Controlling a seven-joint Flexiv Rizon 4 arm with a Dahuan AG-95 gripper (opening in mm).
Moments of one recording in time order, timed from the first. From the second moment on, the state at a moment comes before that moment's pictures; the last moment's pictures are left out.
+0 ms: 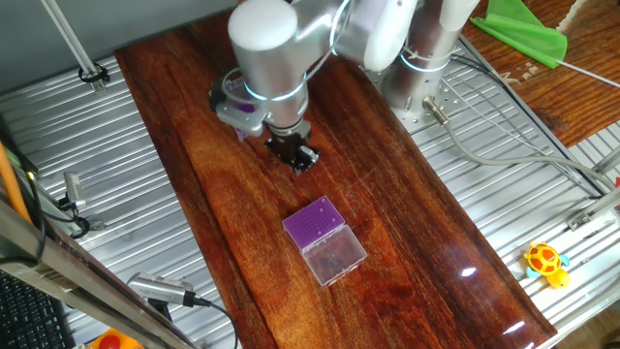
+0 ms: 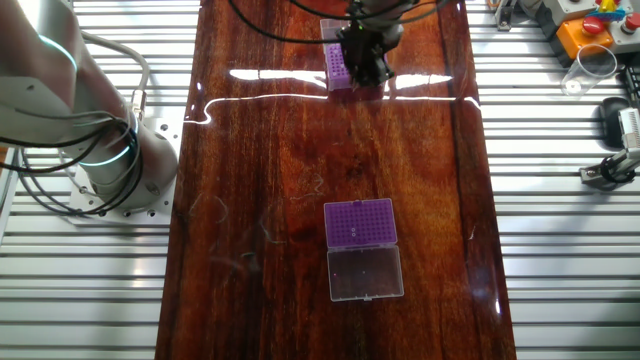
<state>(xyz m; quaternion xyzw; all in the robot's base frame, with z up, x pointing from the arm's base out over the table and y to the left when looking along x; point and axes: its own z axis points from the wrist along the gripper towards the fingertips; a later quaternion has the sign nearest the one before) 0.420 0.125 0.120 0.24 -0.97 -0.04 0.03</state>
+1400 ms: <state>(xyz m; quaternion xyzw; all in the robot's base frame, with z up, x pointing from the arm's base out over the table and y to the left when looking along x) 0.415 -0.033 0.121 0.32 -0.95 -0.04 0.02</state>
